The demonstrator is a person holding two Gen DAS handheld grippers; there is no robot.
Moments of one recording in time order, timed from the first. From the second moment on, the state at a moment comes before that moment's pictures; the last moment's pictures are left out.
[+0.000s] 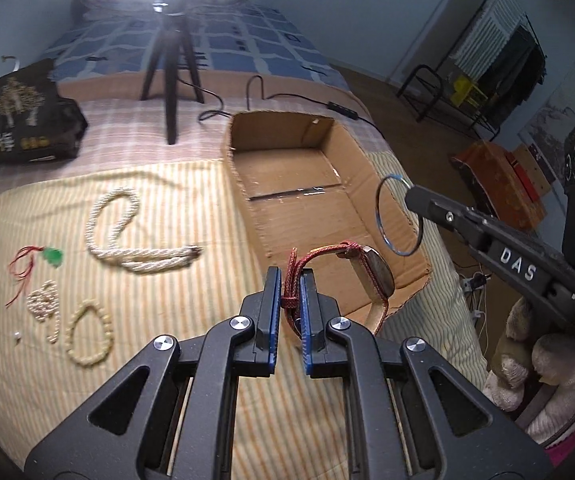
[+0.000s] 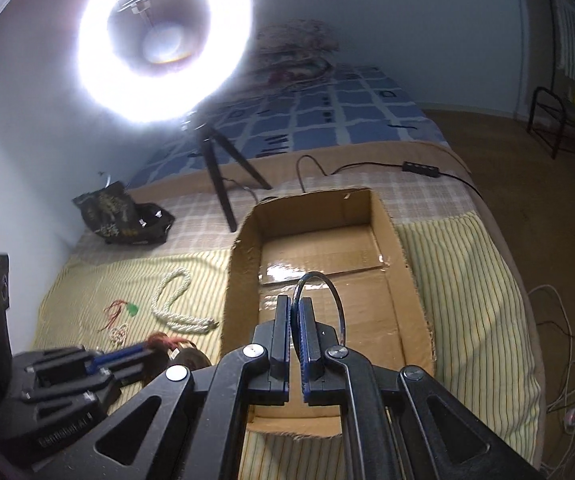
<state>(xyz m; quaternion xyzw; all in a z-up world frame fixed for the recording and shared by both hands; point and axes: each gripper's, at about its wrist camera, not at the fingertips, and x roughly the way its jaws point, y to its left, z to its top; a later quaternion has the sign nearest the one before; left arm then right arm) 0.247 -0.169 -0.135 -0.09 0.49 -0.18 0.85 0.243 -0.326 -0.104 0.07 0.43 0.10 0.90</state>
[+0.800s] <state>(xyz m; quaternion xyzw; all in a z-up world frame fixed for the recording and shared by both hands) 0.245 -0.177 -0.138 -0.06 0.48 -0.19 0.85 0.248 -0.341 -0.092 0.07 0.40 0.04 0.91</state>
